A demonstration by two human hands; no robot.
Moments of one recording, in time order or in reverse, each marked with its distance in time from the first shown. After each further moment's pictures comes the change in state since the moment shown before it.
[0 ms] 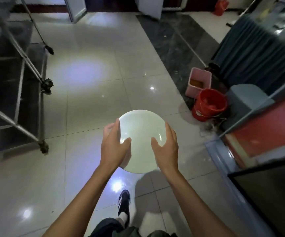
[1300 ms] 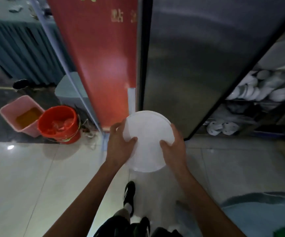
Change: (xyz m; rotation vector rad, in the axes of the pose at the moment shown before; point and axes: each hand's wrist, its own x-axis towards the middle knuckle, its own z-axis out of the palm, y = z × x) left_hand -0.040 0.364 0.568 0.100 -1.053 0.732; right_hand 0.086 0.240 -0.468 0.192 1.151 0.565
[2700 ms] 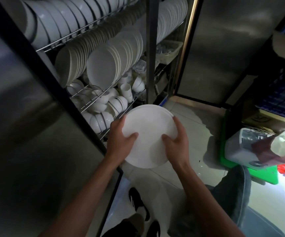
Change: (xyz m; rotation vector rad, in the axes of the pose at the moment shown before) left_hand 0.176 0.386 0.486 -0.048 -0.780 0.641; right_hand 0.274 0.100 -0.388 0.162 1.004 0.283
